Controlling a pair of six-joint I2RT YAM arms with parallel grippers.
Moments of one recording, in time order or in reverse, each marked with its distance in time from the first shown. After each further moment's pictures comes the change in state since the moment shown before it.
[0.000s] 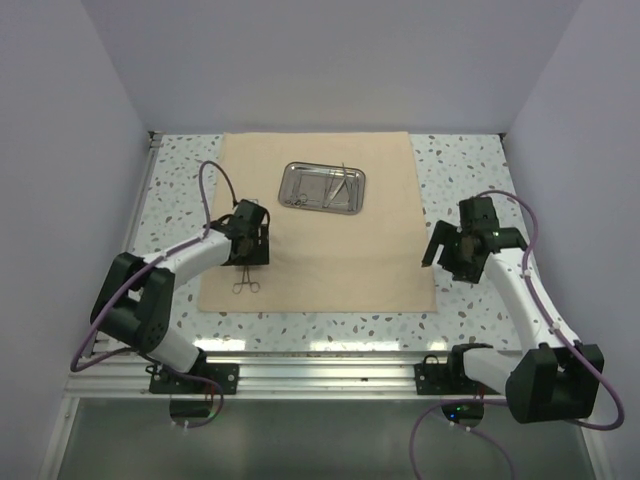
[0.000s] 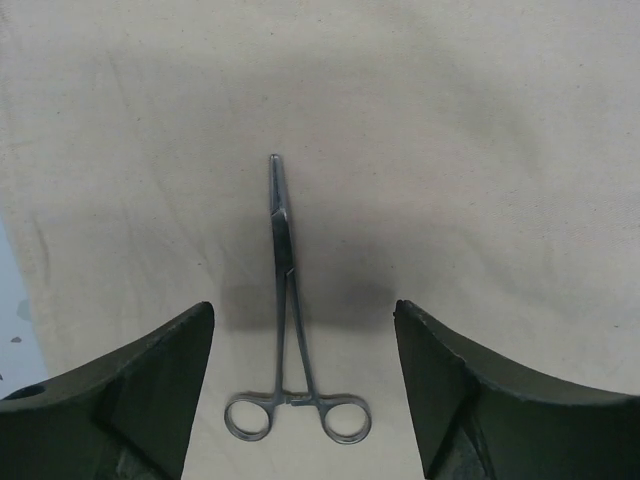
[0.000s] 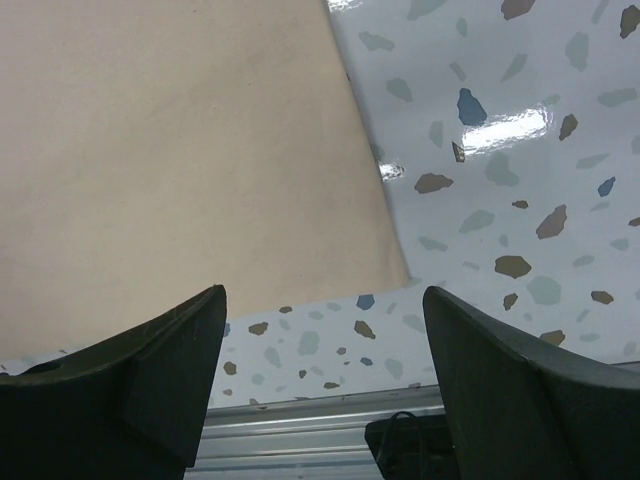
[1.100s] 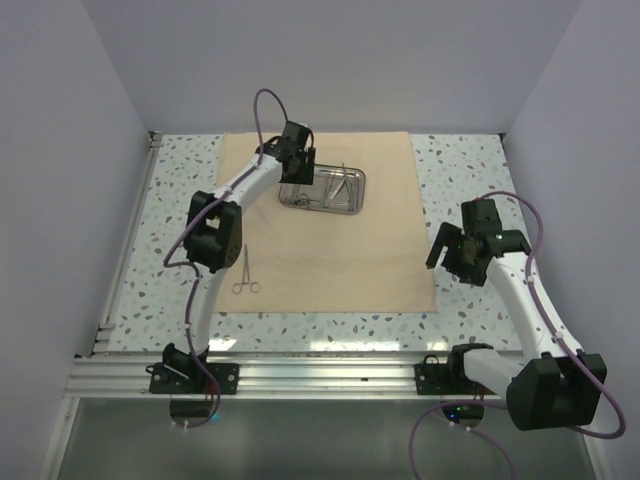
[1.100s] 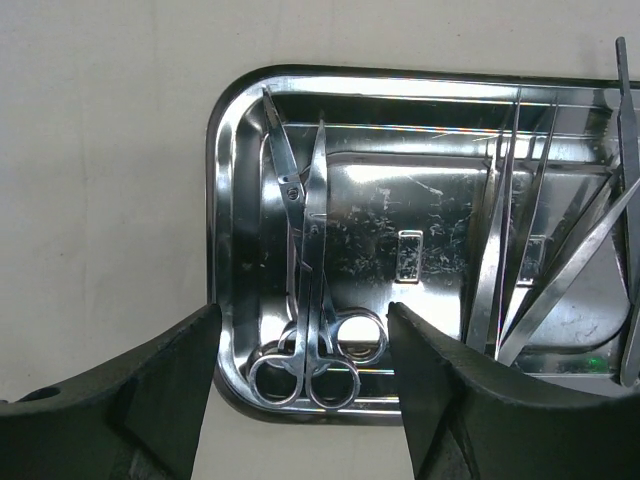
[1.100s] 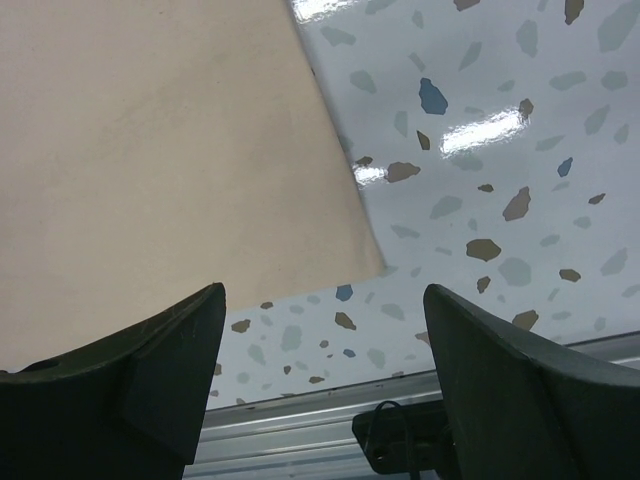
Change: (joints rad) left arm 0.000 0.816 1.196 -0.153 0.074 0.143; right arm 0.001 -0.051 0.004 -0.044 0.058 0.007
